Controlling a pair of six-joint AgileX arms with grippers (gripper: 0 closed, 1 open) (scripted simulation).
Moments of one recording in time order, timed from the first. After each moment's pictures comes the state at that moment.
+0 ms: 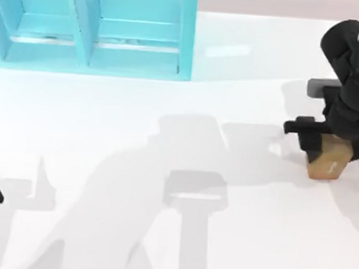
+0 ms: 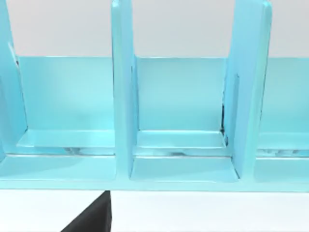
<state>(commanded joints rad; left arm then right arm) 0.00 0.00 0.00 0.00 0.00 0.00 0.25 2.07 1.44 -0.94 0.00 0.22</state>
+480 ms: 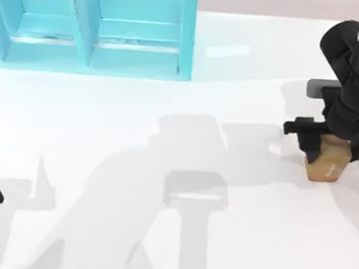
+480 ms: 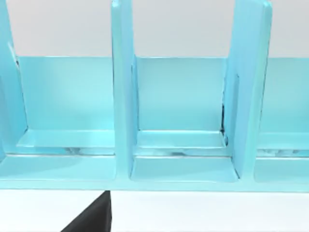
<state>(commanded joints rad) 0.00 0.00 0.00 0.00 0.00 0.00 0.25 2.07 1.44 -0.94 0.00 0.22</state>
